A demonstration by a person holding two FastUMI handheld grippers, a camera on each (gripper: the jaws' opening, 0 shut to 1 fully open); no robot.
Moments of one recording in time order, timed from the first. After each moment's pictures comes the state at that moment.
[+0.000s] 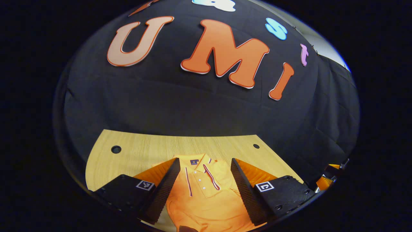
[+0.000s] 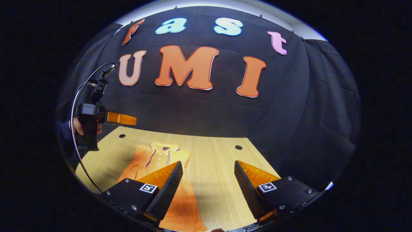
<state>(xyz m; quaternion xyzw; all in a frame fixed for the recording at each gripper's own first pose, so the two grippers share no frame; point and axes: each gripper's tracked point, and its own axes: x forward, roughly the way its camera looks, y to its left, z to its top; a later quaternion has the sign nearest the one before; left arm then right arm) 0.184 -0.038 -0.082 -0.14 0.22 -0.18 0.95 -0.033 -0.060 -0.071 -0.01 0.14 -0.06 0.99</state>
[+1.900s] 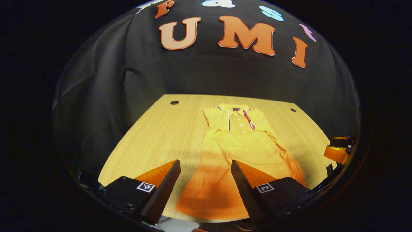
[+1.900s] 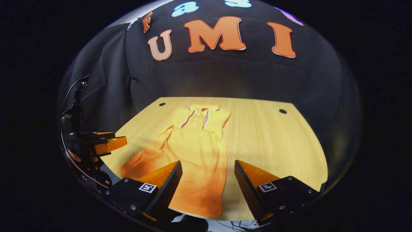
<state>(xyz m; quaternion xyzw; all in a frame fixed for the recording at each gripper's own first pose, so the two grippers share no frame) -0.079 -0.012 -0.254 -0.07 0.37 0.01 0.93 -0.090 -0.016 -0.227 0.05 0.30 0.14 0.94</state>
